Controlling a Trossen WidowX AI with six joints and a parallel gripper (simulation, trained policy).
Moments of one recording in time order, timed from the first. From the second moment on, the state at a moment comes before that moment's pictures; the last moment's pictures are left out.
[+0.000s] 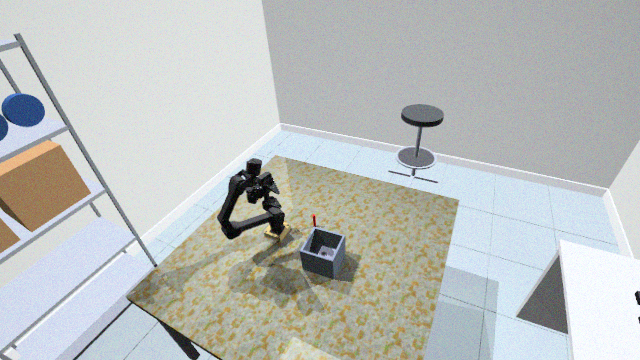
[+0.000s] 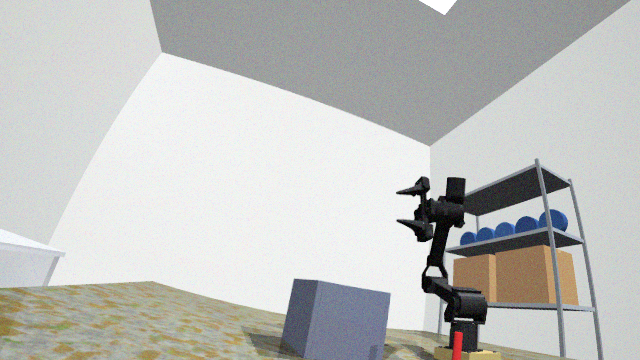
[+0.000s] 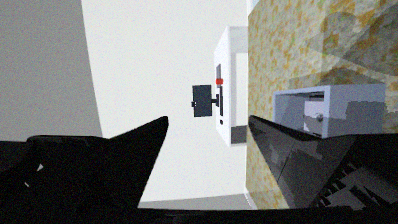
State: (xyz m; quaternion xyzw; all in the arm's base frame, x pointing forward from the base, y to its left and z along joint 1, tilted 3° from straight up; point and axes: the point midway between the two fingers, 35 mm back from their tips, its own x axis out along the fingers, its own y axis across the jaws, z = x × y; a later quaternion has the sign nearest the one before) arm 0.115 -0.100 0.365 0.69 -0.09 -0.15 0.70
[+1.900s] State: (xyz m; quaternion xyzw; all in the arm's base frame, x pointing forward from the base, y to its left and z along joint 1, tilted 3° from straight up) arm 0.186 0.120 0.178 0.49 0.53 -0.32 0.61
